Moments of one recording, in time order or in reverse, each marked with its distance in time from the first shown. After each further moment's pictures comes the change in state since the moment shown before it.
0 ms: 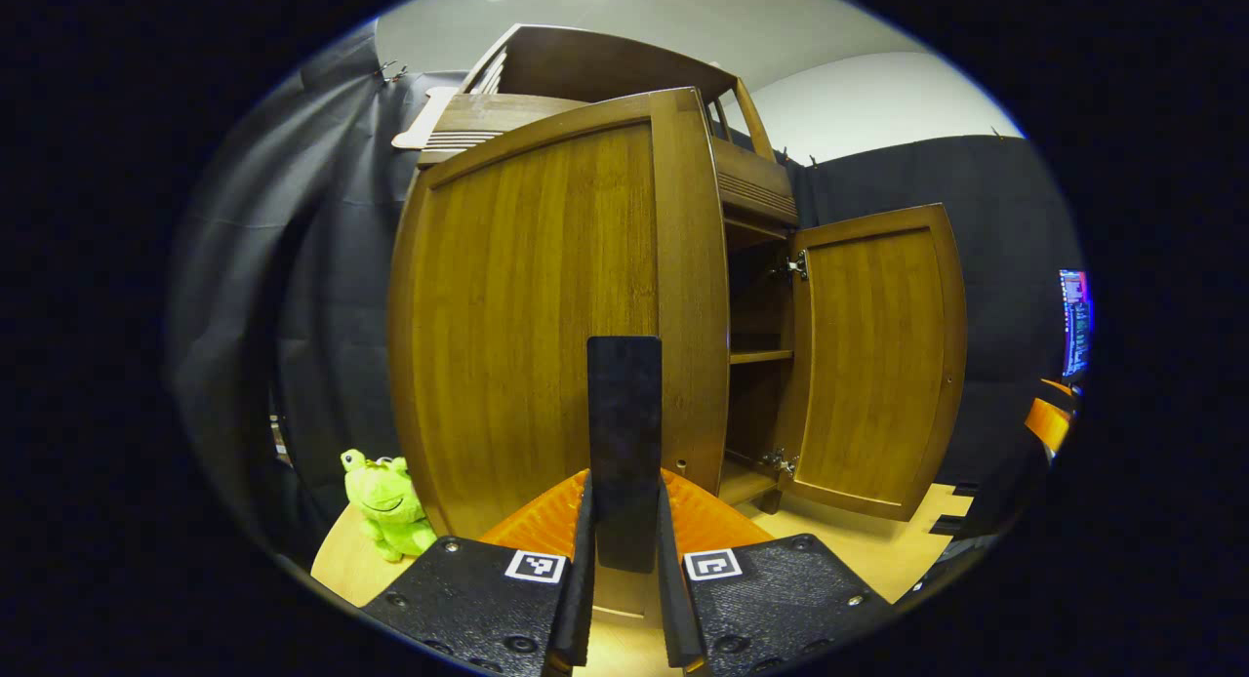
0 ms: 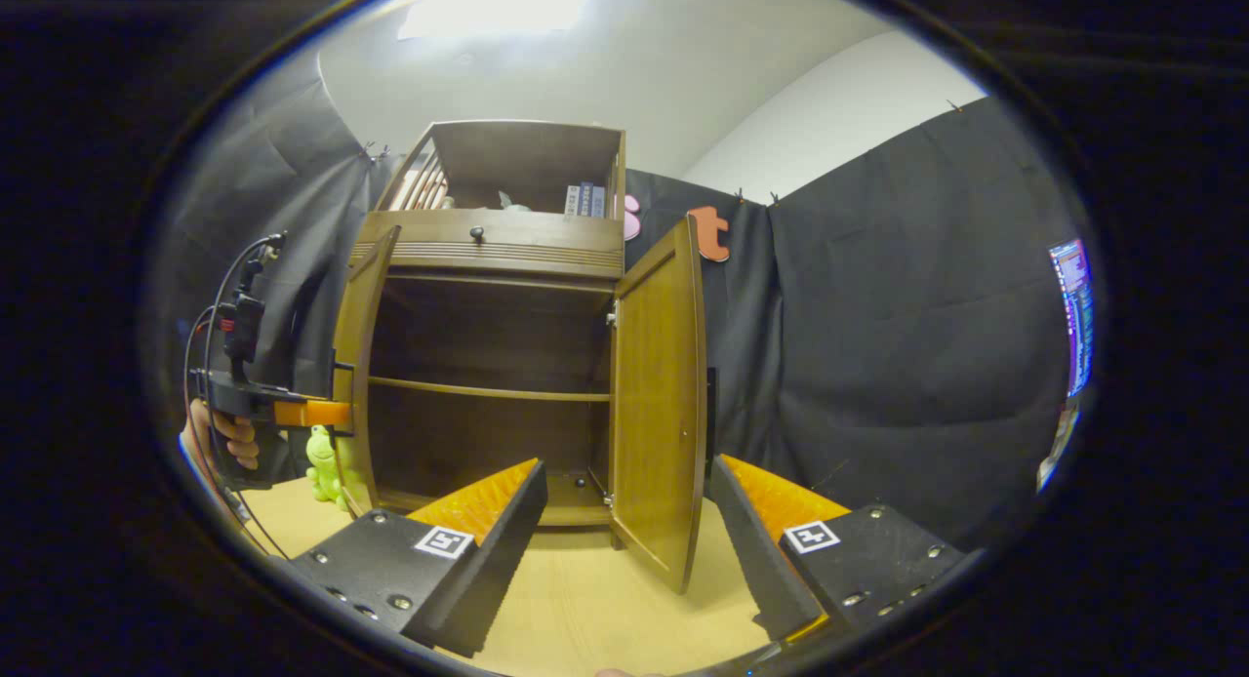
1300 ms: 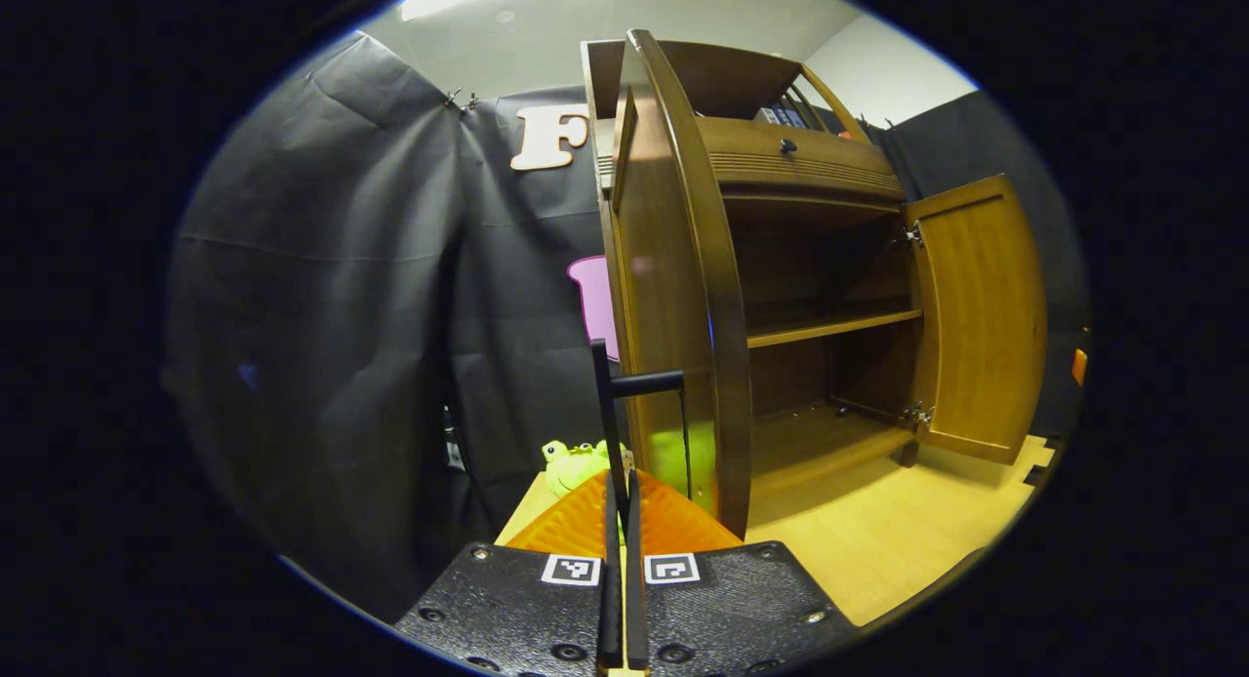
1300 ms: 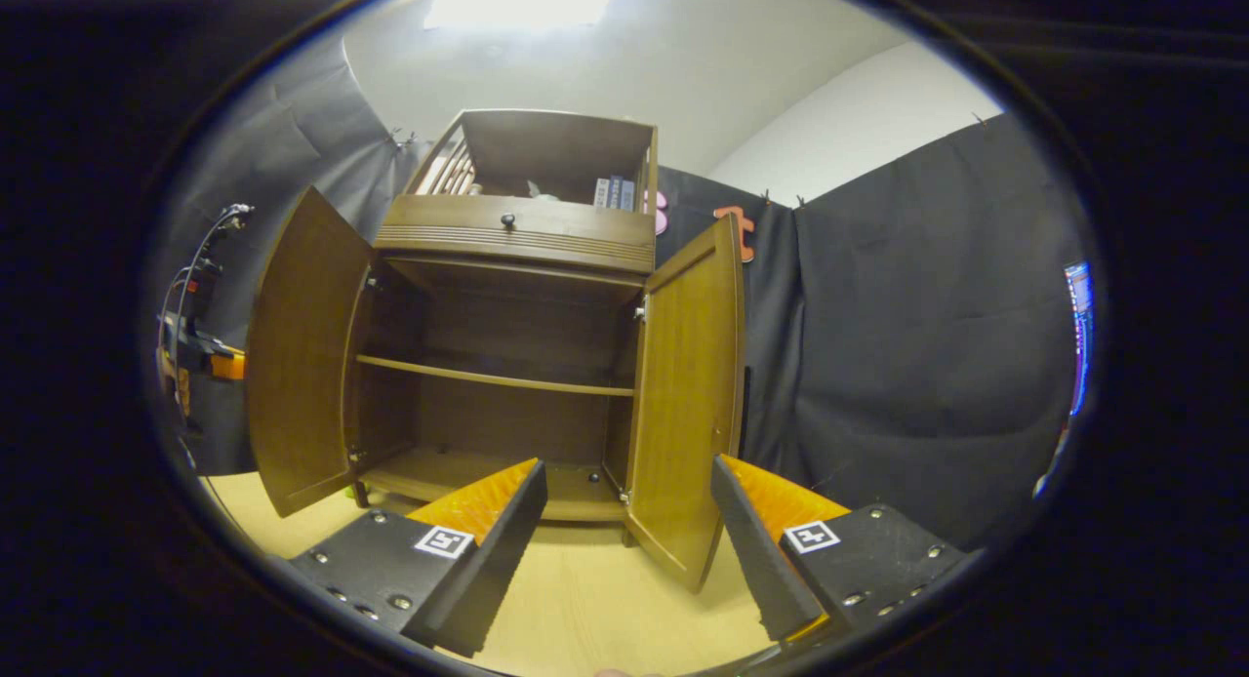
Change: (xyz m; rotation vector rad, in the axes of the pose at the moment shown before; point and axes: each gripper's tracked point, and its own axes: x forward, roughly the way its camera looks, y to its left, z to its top) left arm -0.072 0.115 -0.002 0.098 0.047 0.350; right arm 0.005 0.025 -0.008 -0.053 0.008 0.045
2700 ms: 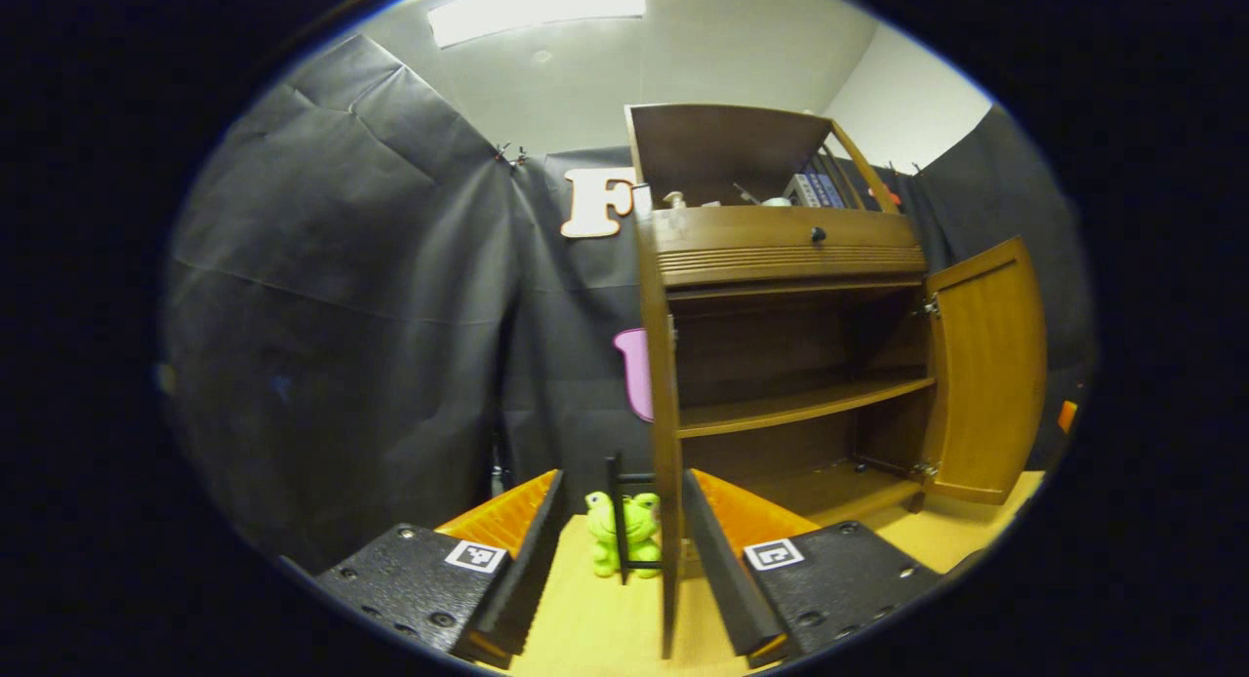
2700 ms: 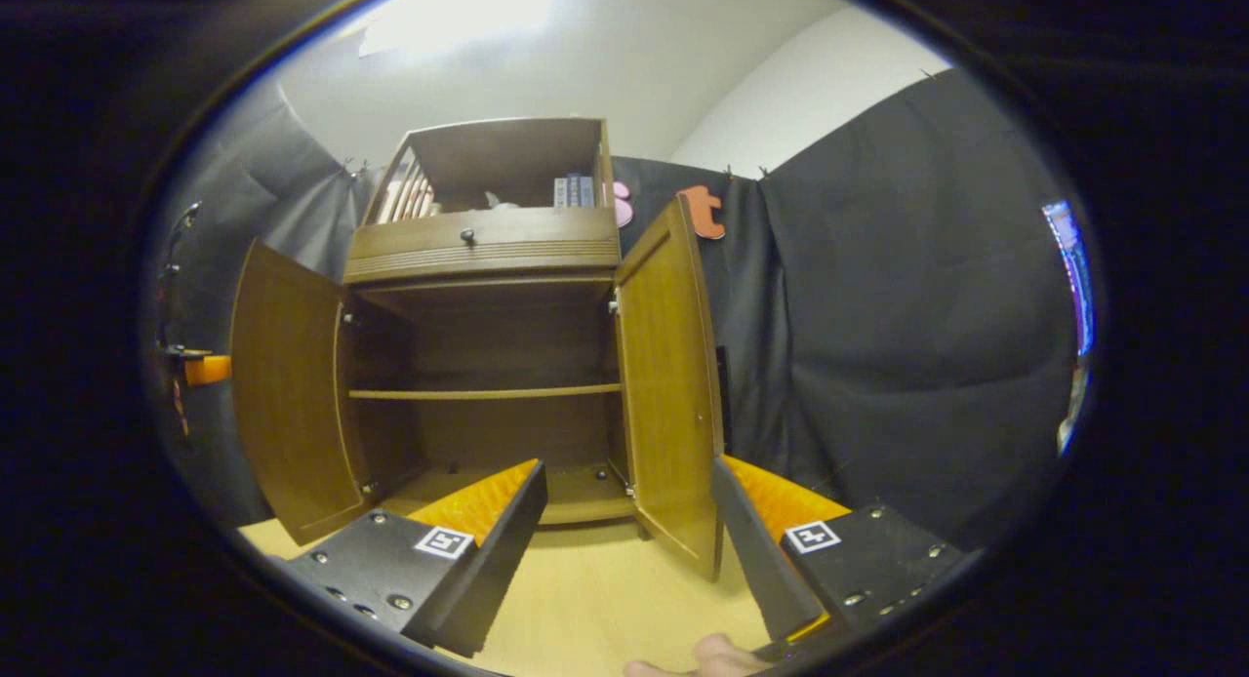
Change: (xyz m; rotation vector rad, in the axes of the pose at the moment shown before) left arm -0.058 -0.005 0.069 -0.032 -0.150 0.078; right arm -0.003 -0.021 0.005 0.187 0.031 -0.030
